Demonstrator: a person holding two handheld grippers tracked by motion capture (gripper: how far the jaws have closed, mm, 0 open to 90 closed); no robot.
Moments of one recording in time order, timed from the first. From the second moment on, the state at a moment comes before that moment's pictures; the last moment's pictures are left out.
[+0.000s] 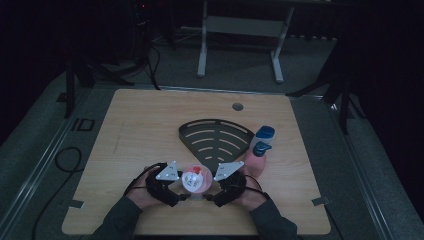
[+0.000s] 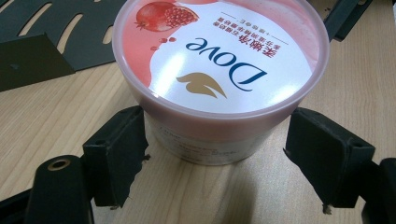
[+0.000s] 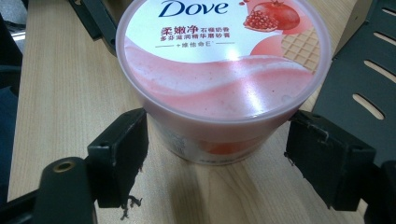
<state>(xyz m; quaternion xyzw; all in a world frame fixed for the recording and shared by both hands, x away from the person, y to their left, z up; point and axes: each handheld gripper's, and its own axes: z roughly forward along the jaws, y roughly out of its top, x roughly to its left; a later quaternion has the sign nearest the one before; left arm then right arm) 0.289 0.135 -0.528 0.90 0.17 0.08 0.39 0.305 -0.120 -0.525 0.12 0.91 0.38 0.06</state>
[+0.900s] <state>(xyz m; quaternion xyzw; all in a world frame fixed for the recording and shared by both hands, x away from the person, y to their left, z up) 0.294 0.132 -0.500 0.91 0.15 0.09 0.36 0.309 -0.119 -0.507 0.12 0.92 0.38 0.06</state>
